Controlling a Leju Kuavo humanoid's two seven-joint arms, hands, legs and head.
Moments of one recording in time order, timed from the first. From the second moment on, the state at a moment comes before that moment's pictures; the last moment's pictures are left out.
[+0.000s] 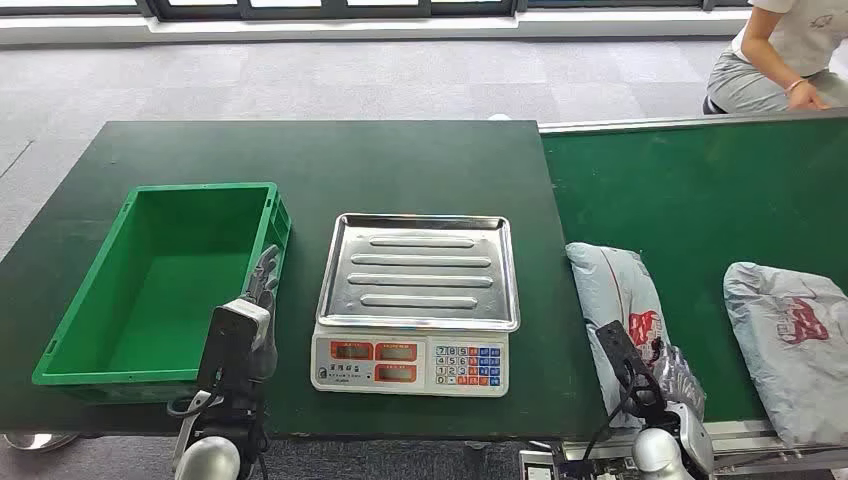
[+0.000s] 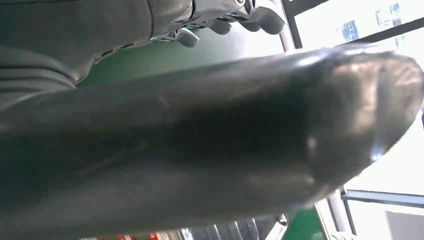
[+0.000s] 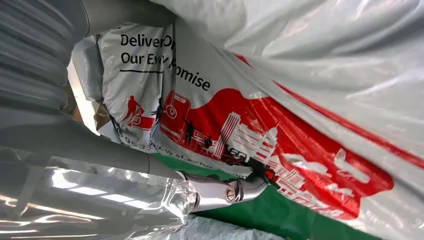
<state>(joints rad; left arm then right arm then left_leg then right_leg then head) 0.01 -0.14 -0.27 -1.51 -0.27 0.18 -0.07 0.01 -0.02 -0.10 -1.12 1.01 -0.01 0.15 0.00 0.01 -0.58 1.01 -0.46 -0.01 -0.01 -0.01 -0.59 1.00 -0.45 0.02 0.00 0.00</state>
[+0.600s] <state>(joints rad) 0.00 -0.14 -0.28 -1.50 -0.28 0.19 -0.06 -0.03 0.04 0.09 -0.98 1.13 -0.07 0.24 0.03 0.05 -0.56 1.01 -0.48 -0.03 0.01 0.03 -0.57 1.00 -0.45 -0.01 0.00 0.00</state>
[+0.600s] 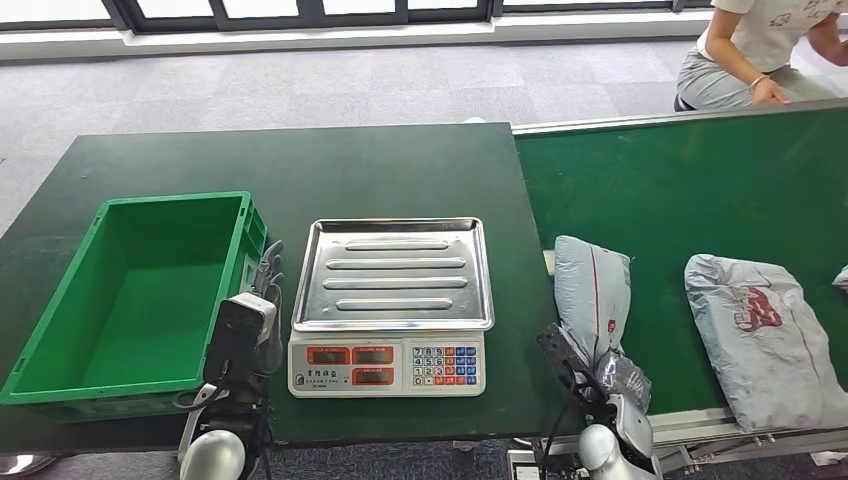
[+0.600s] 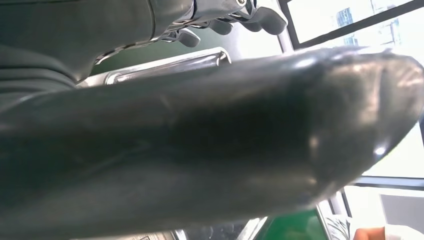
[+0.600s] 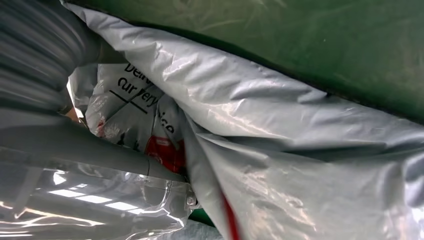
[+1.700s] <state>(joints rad) 0.08 -0.17 -0.28 -1.59 -0.31 0.17 -0.10 0.14 0.06 0.09 -1.67 1.41 -0.46 0.20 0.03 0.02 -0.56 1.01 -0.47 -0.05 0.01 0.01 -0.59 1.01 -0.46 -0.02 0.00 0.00</state>
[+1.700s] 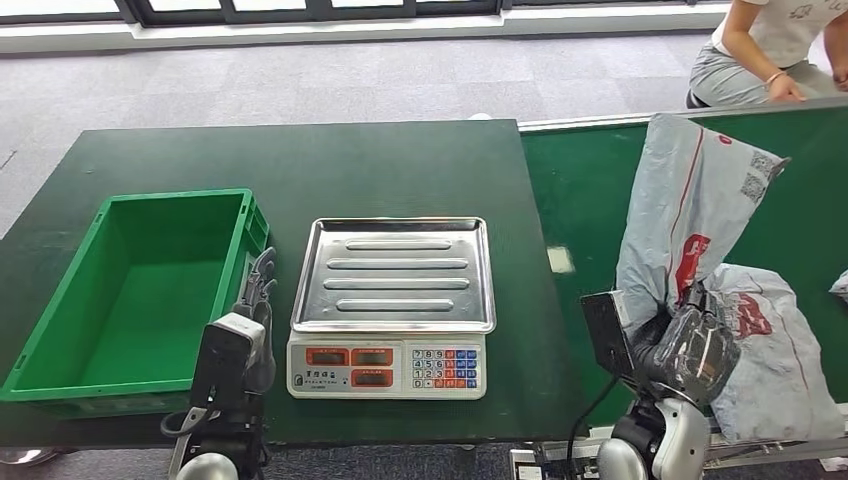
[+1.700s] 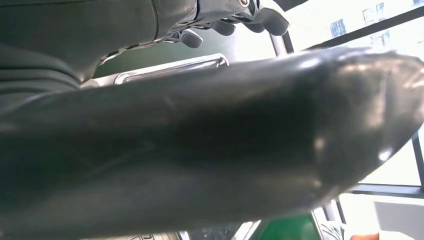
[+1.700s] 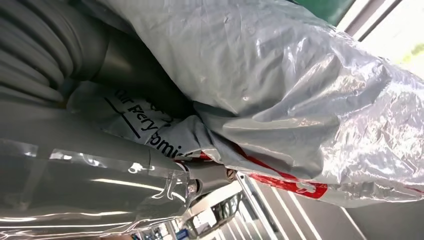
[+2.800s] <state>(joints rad) -0.04 -0.18 -0.31 -1.49 -0.21 0.24 -0.19 -0.34 0.07 0.14 -1.23 1.00 -0.53 -0.08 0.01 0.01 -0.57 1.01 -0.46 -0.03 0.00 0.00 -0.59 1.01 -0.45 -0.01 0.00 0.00</state>
